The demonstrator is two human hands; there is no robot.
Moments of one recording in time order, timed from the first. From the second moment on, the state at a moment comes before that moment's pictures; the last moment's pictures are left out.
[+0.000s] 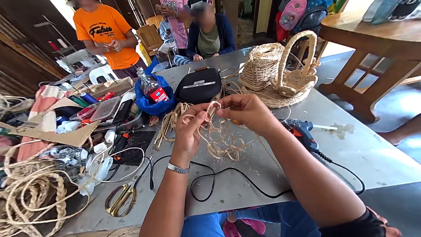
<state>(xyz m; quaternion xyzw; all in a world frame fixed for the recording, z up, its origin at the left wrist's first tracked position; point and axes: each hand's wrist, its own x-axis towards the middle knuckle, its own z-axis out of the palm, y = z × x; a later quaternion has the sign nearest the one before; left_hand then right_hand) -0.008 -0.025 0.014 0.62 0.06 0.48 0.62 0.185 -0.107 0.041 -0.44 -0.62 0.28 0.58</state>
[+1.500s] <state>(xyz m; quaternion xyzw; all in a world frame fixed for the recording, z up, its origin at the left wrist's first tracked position) 0.003 -0.029 0.009 0.58 0.05 0.48 0.66 0.187 -0.110 0.045 -0.48 -0.60 0.31 0.56</state>
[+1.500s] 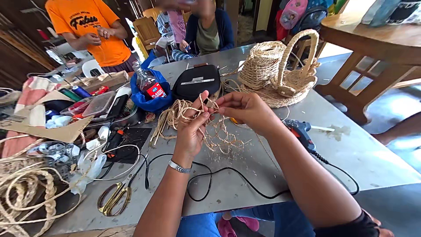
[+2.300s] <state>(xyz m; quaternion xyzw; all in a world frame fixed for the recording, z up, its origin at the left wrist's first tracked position) 0.009 -0.028 0.003 0.57 0.07 0.50 0.65 0.186 -0.110 0.040 -0.51 -0.63 0.27 0.52</state>
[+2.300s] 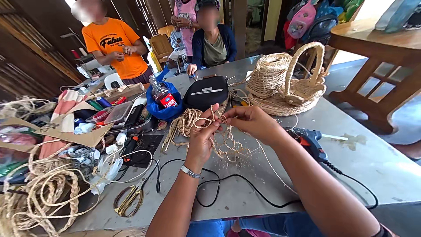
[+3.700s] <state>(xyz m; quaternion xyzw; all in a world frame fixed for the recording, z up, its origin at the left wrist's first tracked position) 0.001 -0.030 0.008 0.52 -0.02 0.46 0.71 0.184 -0.117 0.043 -0.47 -0.59 0.33 0.56</state>
